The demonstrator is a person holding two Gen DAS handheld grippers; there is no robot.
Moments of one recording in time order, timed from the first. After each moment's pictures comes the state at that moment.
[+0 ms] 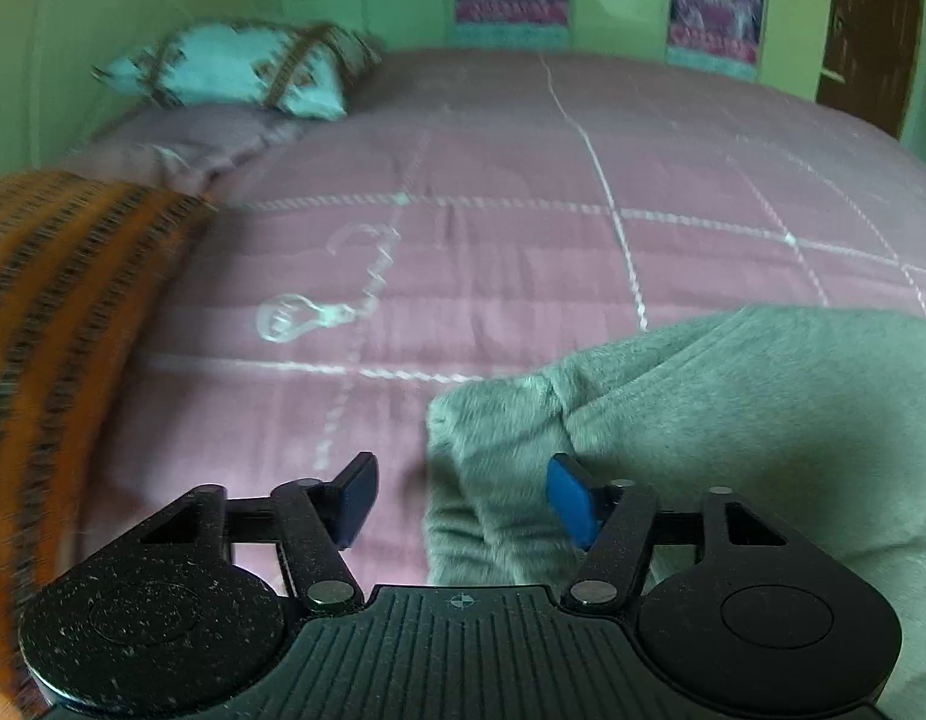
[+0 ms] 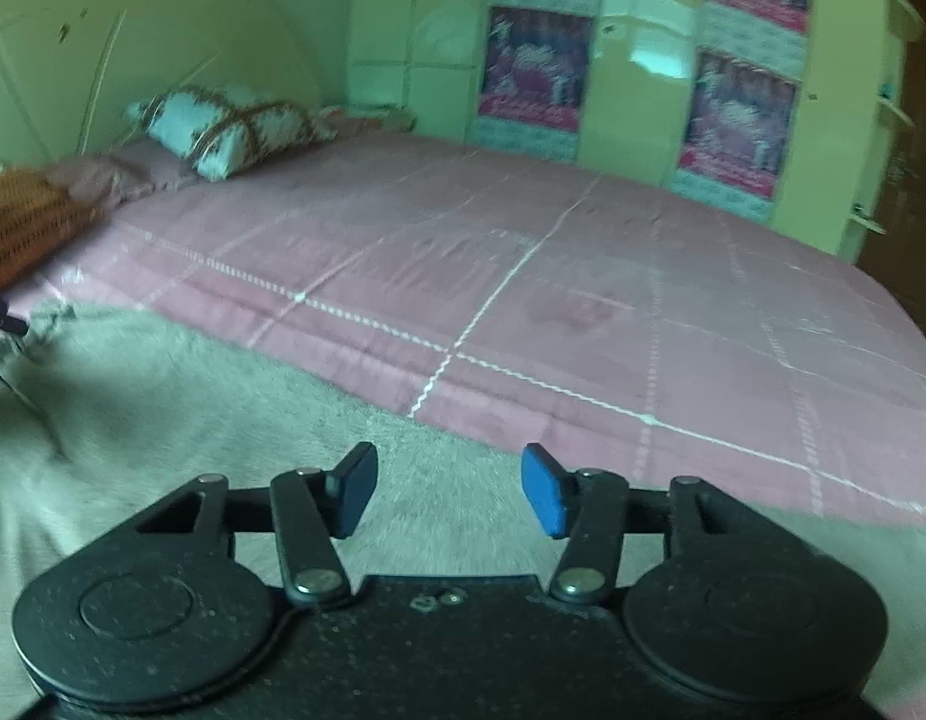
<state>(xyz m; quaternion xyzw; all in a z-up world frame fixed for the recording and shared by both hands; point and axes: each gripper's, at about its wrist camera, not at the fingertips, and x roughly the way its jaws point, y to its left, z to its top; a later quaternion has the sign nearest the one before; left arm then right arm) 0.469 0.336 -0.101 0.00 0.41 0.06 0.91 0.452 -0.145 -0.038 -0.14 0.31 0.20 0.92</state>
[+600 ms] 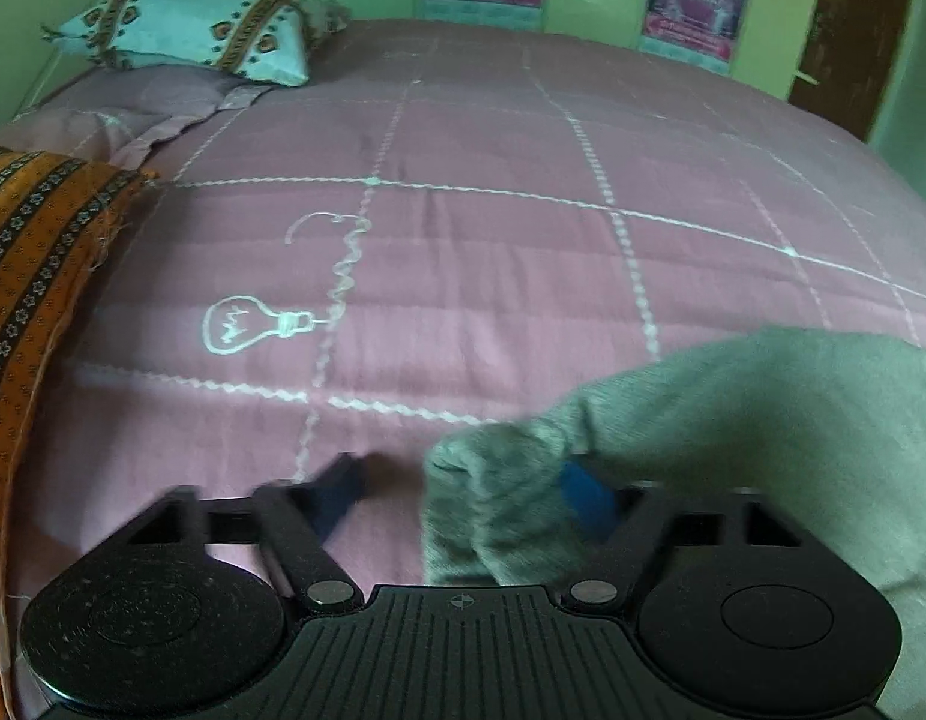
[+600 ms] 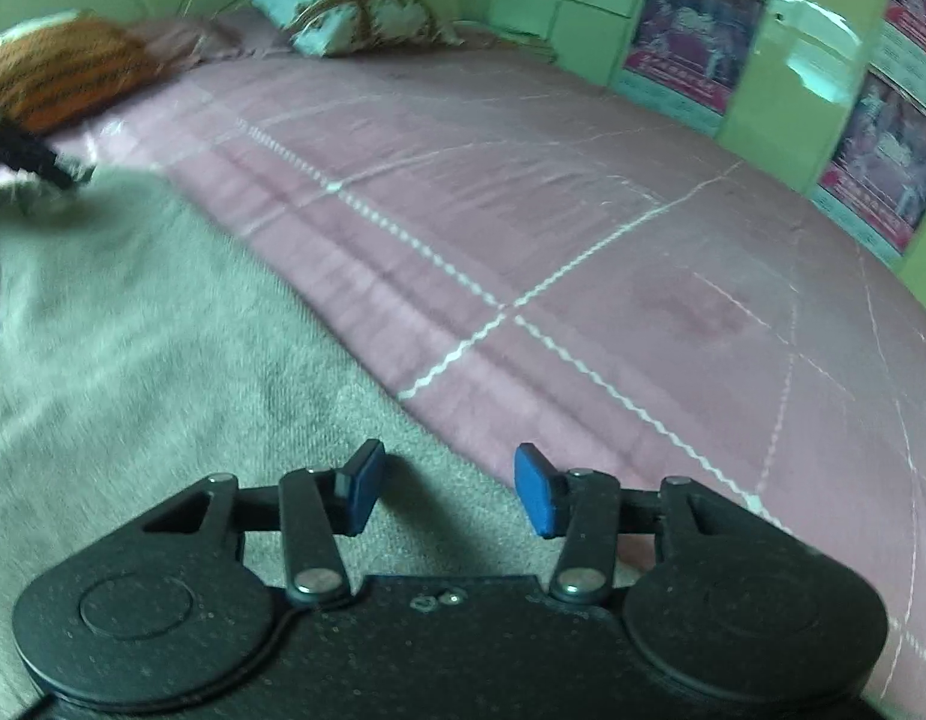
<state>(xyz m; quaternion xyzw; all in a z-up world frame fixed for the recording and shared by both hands) 0.507 0.362 -0.113 -0.04 0.43 0.01 0.90 0.529 -0.132 -0.078 -0.24 0.35 0.31 0.85</state>
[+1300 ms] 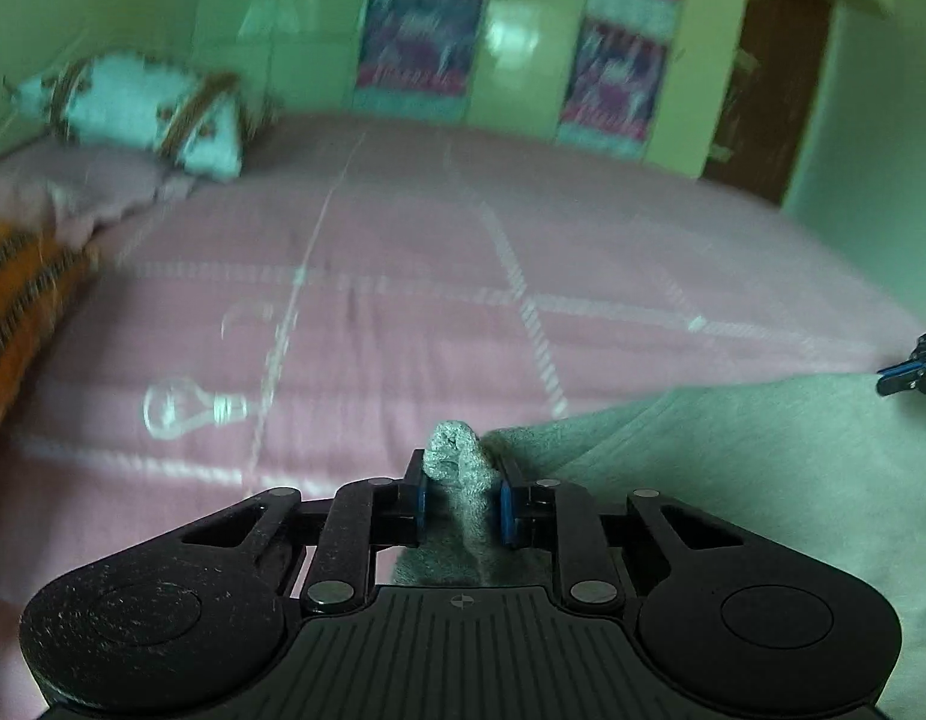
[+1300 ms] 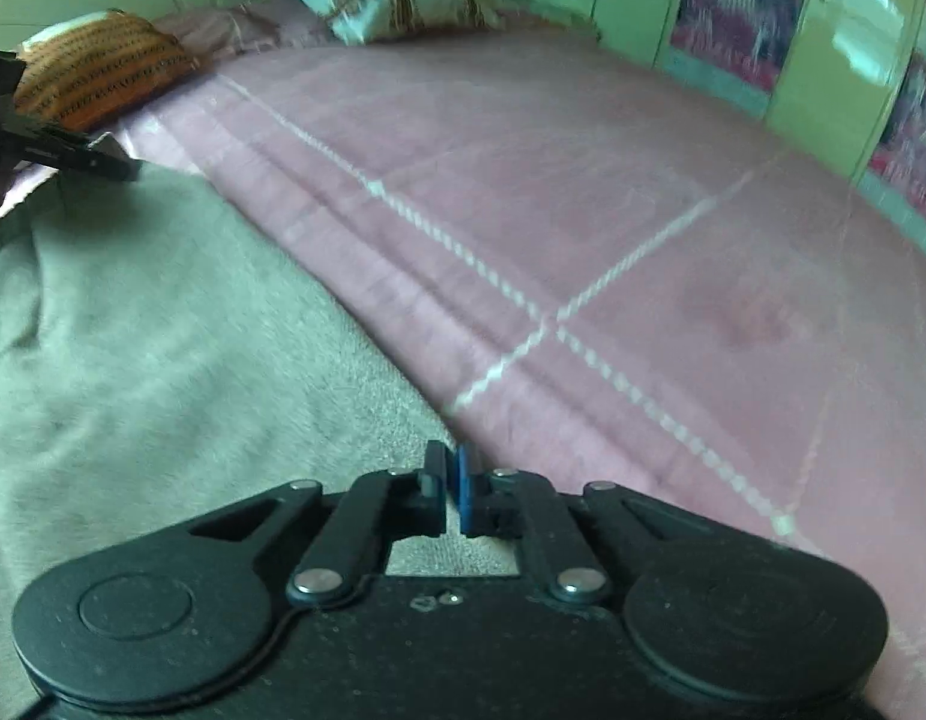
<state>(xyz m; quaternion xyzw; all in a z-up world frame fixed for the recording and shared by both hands) 0.475 0.363 -0.091 -0.05 0.31 -0.08 0.95 0.515 -0.130 -0.036 -0.24 0.36 0.35 0.83</state>
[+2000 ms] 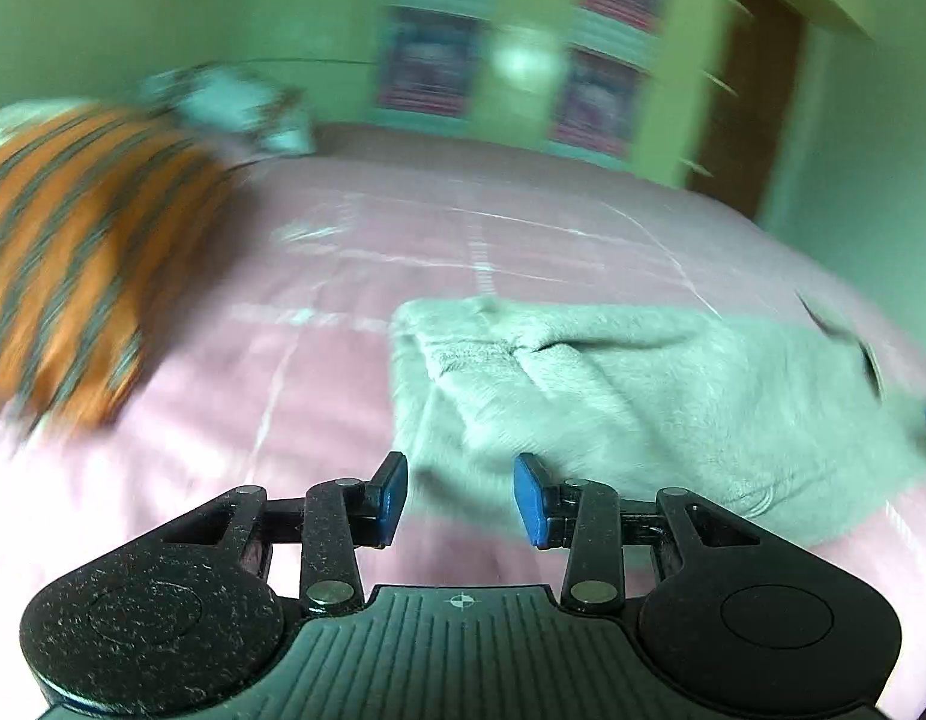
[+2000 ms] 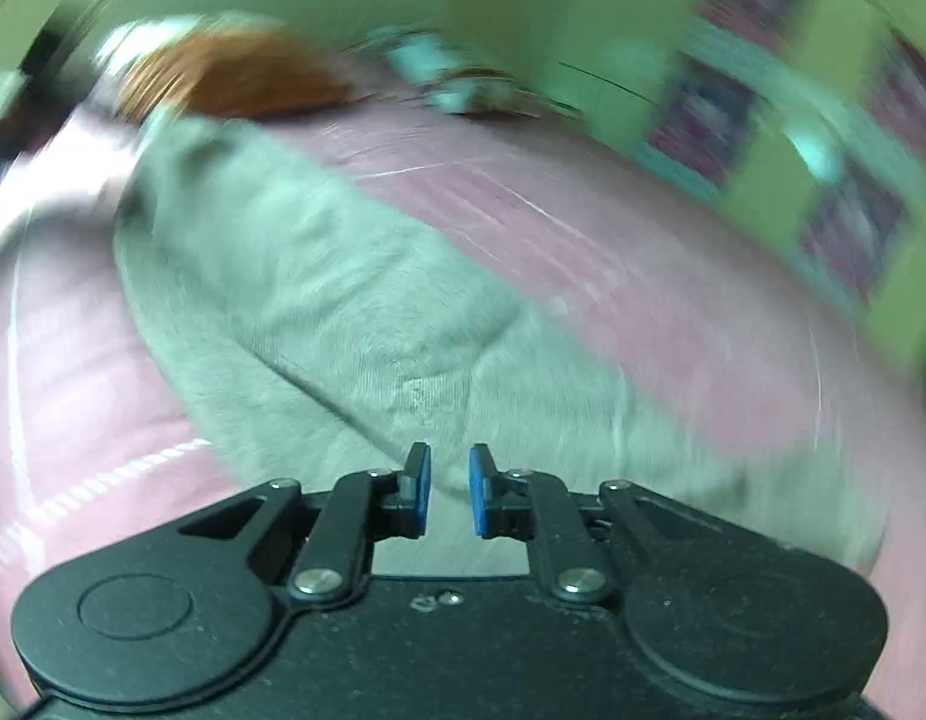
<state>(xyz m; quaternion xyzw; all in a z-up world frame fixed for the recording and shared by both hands) 0.154 0.367 -0.075 -0.10 0.30 -0.04 0.95 0.174 -0.218 -0.010 -0.18 0.30 0.29 0.89</state>
